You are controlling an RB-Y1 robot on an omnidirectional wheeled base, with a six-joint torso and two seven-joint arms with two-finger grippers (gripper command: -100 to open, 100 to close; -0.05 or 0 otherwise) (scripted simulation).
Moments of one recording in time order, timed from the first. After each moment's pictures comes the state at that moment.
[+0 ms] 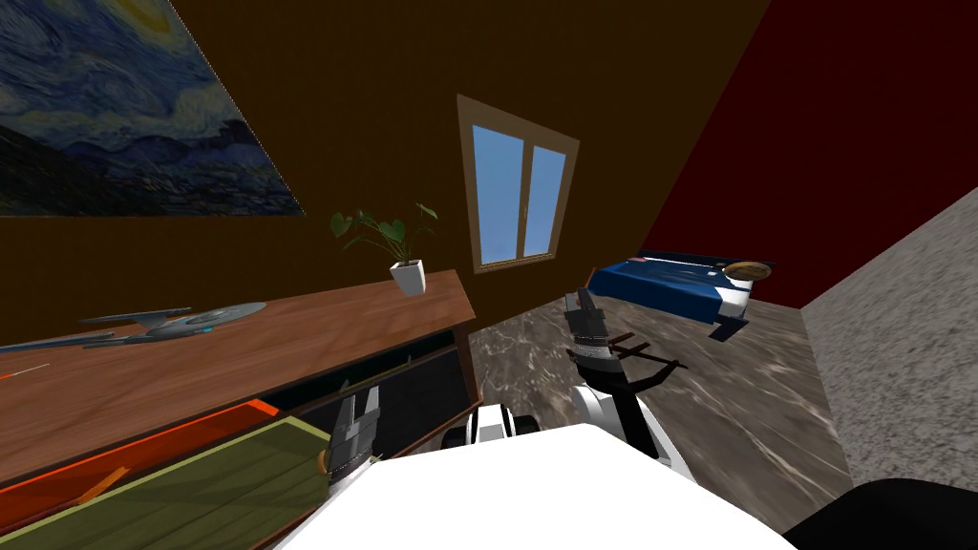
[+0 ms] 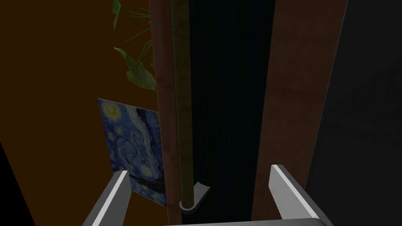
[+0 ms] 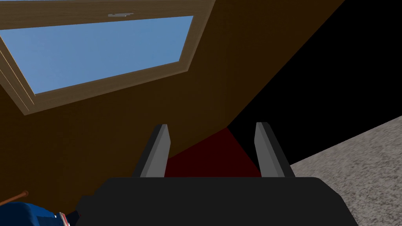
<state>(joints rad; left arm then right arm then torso) 0.39 0.12 0.12 -1.14 0.20 -1.36 0.05 0.48 -0.02 -0.06 -2.24 0.01 -0.52 0.01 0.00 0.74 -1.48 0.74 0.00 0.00</state>
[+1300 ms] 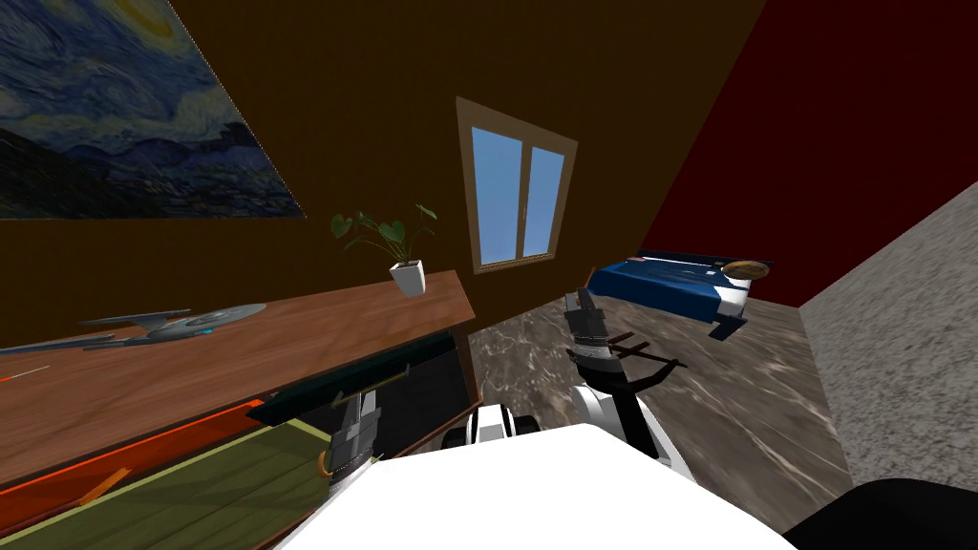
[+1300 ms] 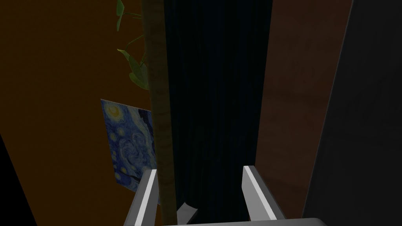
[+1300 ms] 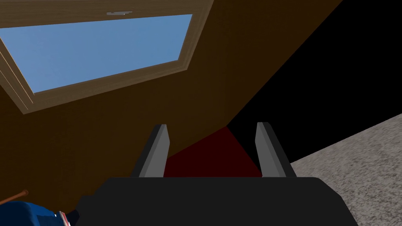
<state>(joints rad) 0.39 0.12 0.12 -1.13 0.20 -1.37 0.05 0.48 -0.02 -0.06 -2.24 0.01 -0.52 0.01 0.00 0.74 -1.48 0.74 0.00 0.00</state>
